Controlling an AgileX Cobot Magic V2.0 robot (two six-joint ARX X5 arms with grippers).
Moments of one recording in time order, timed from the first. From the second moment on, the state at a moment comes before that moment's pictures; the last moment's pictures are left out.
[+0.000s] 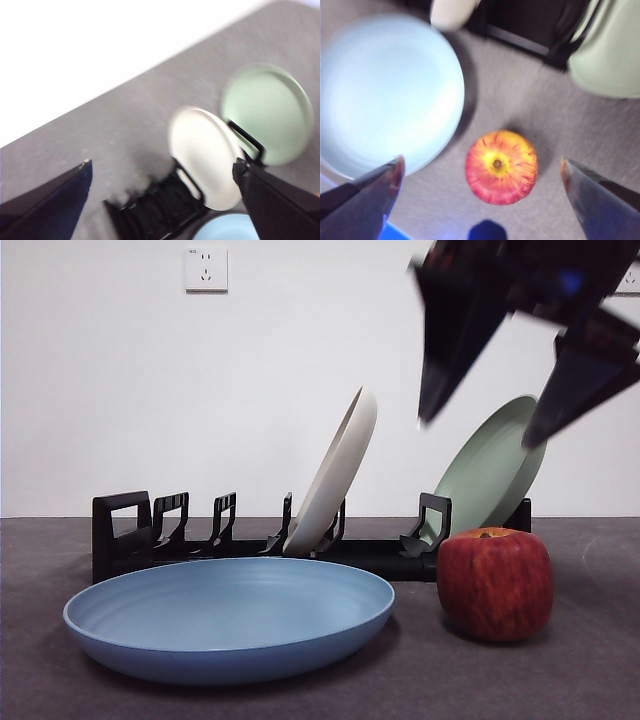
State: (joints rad) left arm -0.78 1.22 1.63 -0.87 -0.40 0.02; right arm 0.61 1.28 1.00 -0.73 -0.03 0.09
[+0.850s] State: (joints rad) left arm -0.17 1.03 1.63 -1.08 -0.02 0.06; right arm 0.63 1.69 1.00 -0.66 0.05 0.07
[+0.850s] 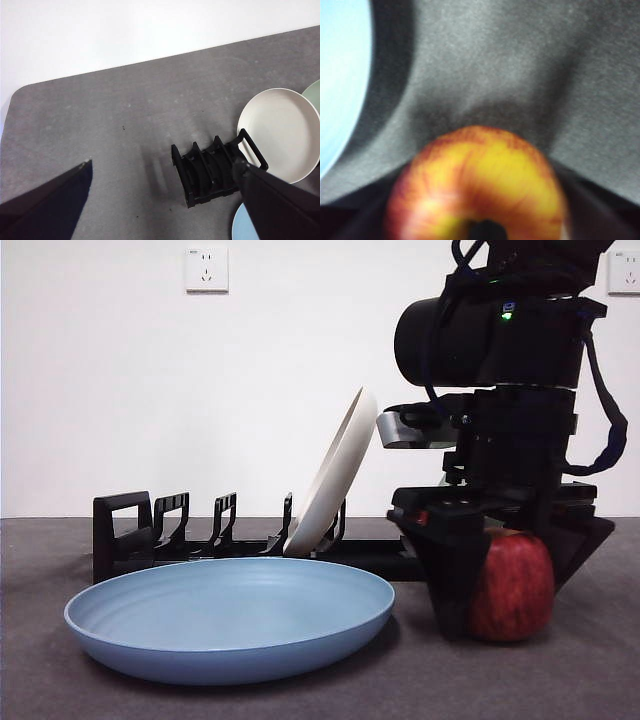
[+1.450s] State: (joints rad) left arm -0.17 1.03 1.63 -1.08 -0.02 0.06; right arm 0.72 1.57 1.23 -0.60 -0.15 0.12
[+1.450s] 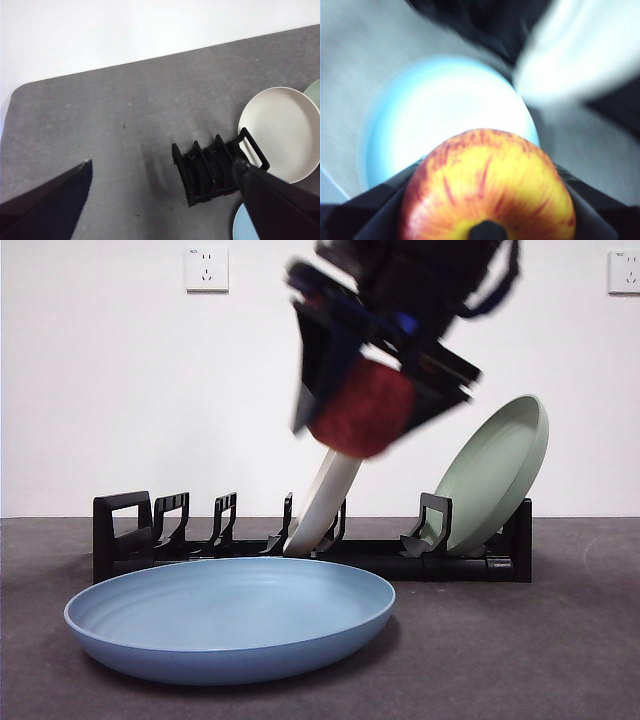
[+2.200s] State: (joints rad) left arm -0.17 1.04 1.63 -1.10 -0.02 0.06; right arm 0.93 1.92 1.33 -0.57 -0.08 0.11
